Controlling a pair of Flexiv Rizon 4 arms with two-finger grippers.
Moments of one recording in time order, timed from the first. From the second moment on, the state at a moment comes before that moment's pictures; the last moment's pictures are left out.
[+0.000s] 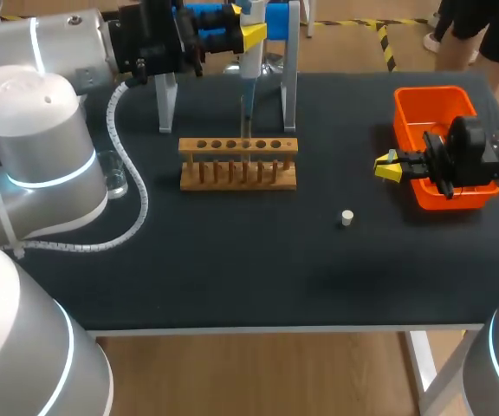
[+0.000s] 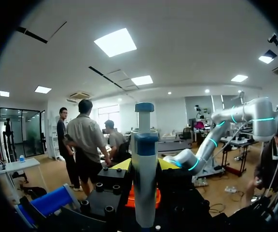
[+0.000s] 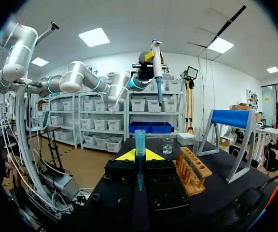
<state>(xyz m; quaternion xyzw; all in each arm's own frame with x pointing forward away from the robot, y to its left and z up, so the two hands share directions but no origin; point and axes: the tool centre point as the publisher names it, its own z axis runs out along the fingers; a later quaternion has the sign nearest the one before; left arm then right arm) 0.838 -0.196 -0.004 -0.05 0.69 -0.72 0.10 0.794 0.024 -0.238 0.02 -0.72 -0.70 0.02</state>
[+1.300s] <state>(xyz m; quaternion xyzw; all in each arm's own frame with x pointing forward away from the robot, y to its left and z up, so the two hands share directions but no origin) 0.840 -0.195 -0.006 -0.06 0.68 -0.72 0.09 0.795 0.040 -0.239 0.01 -0.72 -0.69 0.01</state>
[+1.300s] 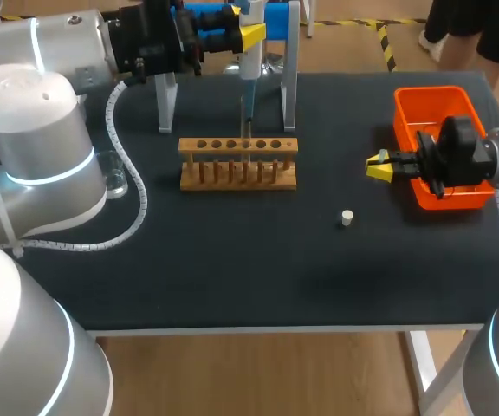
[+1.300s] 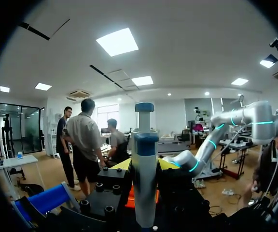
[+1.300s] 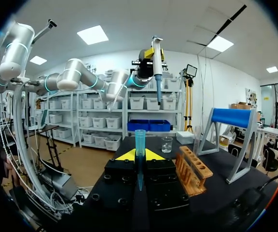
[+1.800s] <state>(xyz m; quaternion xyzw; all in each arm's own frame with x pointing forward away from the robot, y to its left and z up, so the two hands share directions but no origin) 0.840 -0.195 -0.006 -0.06 0.68 -0.72 0.09 0.794 0.088 -0.234 0.01 -0.73 -0.68 0.01</state>
